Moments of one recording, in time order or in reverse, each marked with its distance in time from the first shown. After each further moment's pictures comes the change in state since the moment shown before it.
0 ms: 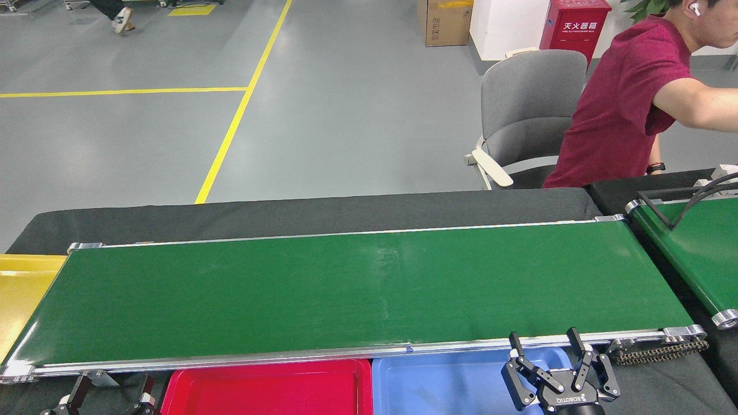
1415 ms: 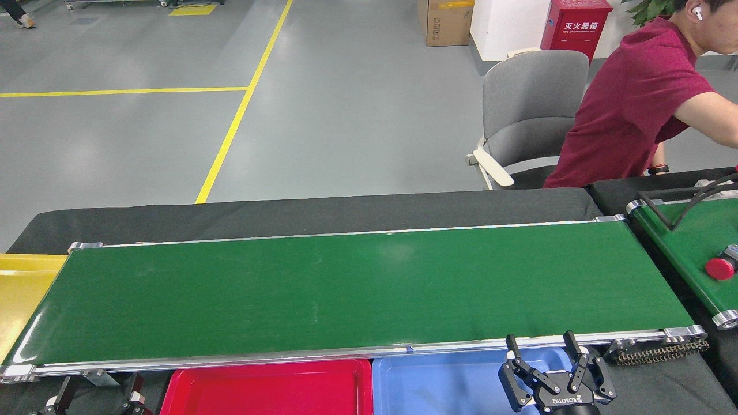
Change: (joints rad) left arm 0.000 0.000 0.026 -0.003 0.001 0.003 0.002; right arm 0.000 0.016 0.000 0.001 0.001 0.006 0.033
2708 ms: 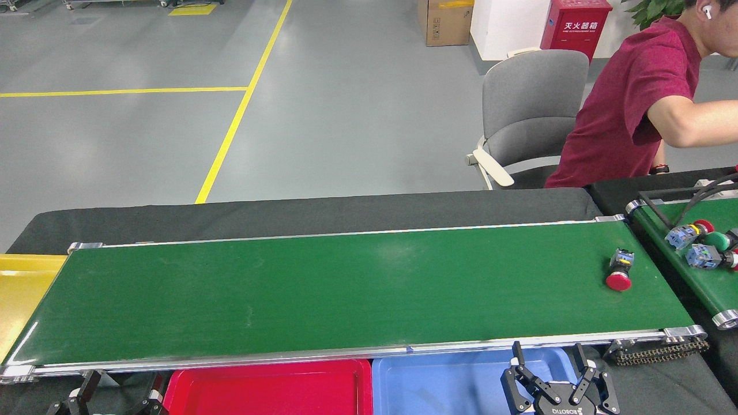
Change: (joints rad) left arm -0.023 0.000 -0.025 0.004 -0.039 -0.033 -0.061; right arm 0.011 0.058 -0.013 0.000 0.064 0.100 0.042
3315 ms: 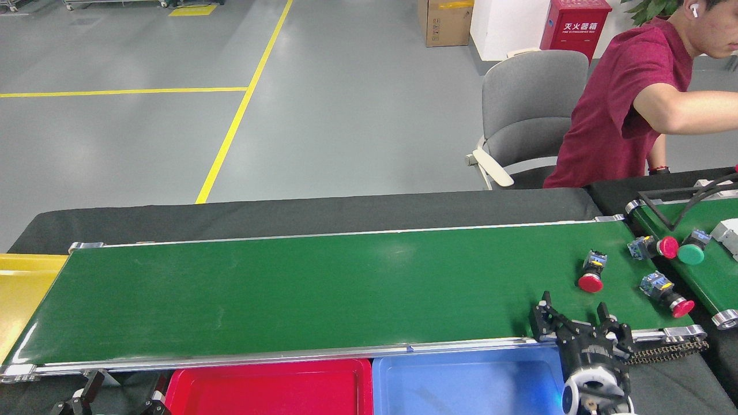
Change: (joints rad) left arm -0.001 0.000 -0.008 0.000 0.000 0.000 -0.002; right arm -0.438 0.001 -0.099 0.465 -0.060 0.081 0.224
